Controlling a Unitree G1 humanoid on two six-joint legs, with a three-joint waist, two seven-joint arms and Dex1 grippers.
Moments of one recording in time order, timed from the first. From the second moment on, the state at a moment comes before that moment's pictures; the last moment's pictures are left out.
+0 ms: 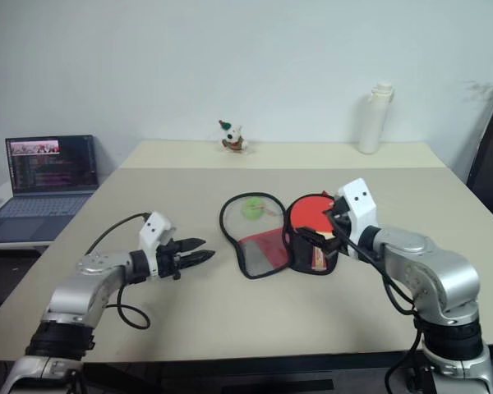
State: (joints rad) left arm -0.52 0.66 0.02 0.25 -0.29 0.41 -0.92; right arm -0.61 -0.52 -0.10 -0.47 0.58 1.16 0.45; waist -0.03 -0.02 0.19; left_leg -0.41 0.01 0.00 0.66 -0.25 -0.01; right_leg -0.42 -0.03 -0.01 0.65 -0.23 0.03
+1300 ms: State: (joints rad) left arm -1.29 0.13 -0.04 1.22 -0.01 -0.12 -0.87; right arm -0.41 -0.83 -0.27 -0.51 0.66 1.12 0.59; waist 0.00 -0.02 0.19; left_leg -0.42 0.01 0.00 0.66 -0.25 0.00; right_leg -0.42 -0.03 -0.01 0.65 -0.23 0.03
